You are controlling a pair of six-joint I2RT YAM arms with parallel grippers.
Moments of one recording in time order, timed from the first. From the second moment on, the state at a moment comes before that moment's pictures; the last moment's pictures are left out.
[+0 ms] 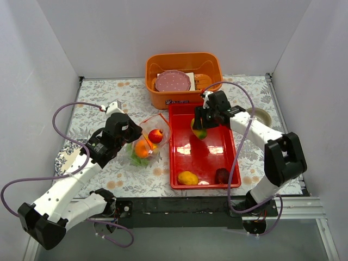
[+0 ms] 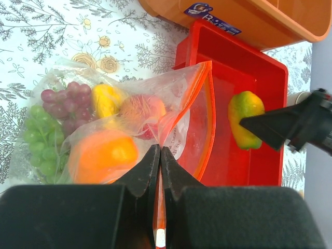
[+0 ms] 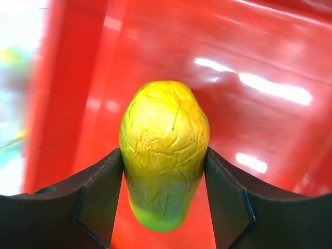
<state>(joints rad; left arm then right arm) -0.56 0.94 0.92 -0.54 -0.30 -0.84 0.47 1.64 1.16 -0.41 -0.18 0.24</state>
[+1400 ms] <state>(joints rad) -0.56 0.96 0.92 -0.52 -0.23 -0.84 0.83 1.82 1.52 -0.37 -0.40 0.37</state>
